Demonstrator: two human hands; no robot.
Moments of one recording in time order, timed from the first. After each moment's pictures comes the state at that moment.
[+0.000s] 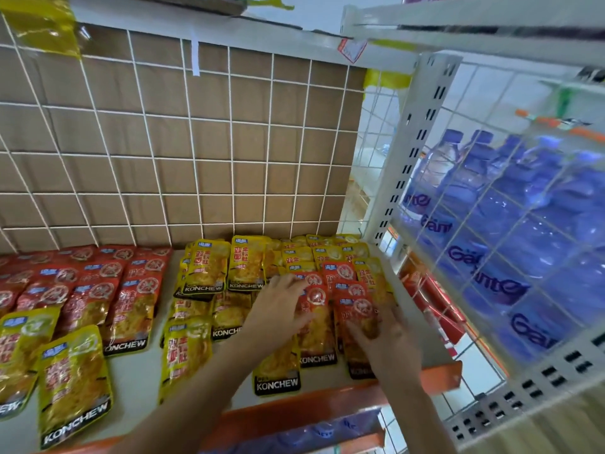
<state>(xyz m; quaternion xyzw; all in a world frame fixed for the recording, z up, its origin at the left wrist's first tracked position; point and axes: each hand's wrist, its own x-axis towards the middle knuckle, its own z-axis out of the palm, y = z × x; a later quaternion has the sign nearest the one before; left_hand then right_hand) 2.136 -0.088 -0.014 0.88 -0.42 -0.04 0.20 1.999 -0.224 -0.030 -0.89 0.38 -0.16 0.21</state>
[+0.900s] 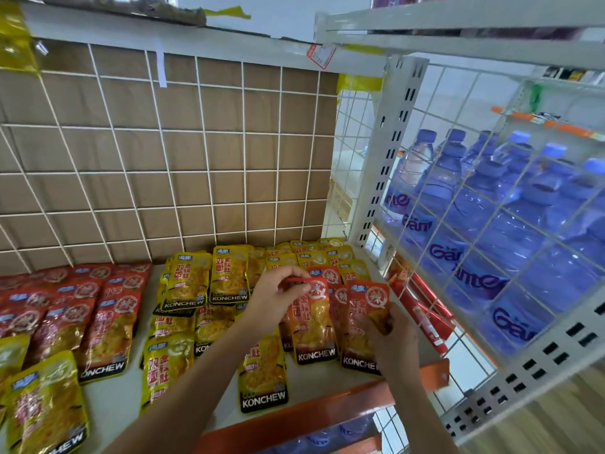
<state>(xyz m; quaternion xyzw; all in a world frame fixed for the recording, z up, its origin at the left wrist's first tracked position) 2.144 -0.110 0.003 0.70 -0.36 -0.16 0.59 1.990 -0.240 -0.025 -0.76 0.36 -0.30 0.46</state>
